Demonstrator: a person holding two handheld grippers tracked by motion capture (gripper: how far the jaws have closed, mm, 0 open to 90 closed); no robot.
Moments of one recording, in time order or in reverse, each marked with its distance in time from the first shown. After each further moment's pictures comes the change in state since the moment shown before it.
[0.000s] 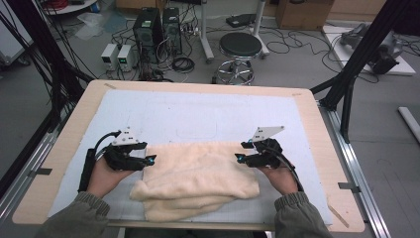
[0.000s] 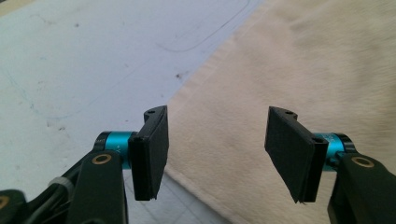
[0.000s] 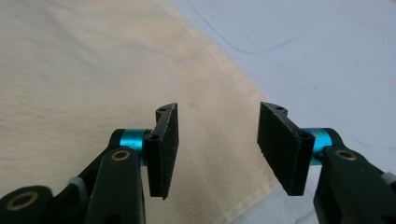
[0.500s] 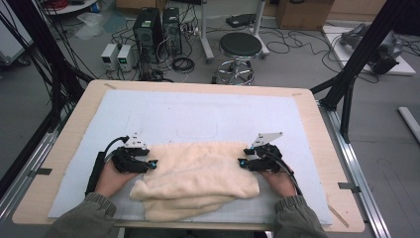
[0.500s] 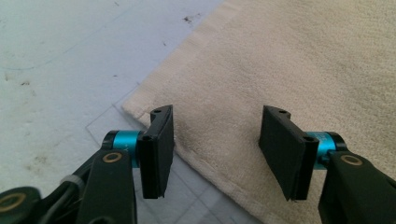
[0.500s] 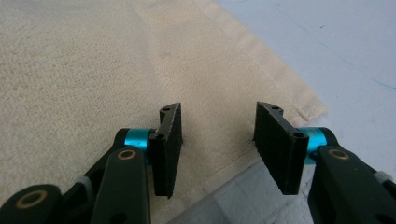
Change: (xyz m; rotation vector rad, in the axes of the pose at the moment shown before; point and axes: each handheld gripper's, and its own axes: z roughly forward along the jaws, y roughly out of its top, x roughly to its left) left arm 0.005 -0.022 0.031 0.103 -0.002 -0.033; right arm -0.008 -0.031 0.018 0.050 -0.014 0.052
